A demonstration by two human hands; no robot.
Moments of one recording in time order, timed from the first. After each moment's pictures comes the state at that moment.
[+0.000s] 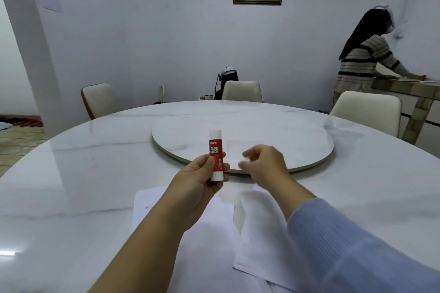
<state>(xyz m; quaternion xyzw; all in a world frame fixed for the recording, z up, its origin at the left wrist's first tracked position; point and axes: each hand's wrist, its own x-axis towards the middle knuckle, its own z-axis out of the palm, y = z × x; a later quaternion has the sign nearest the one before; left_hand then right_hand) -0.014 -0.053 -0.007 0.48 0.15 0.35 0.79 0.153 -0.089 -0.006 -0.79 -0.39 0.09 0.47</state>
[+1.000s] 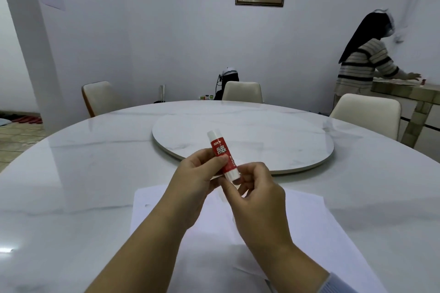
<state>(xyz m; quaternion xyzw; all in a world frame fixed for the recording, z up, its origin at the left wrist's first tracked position) -0.018 -0.067 0.005 0.54 0.17 0.40 0.72 0.062 -0.153 -0.023 -0.67 -0.44 -0.02 0.60</state>
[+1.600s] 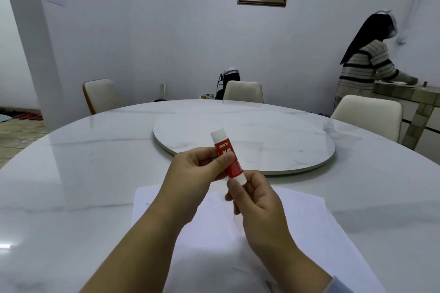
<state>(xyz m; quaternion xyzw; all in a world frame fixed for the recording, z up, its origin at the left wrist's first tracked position) -0.029 -0.074 0.016 0.60 0.17 0.43 0.66 0.070 -0.158 -0.036 -0.55 -0.47 0.19 0.66</state>
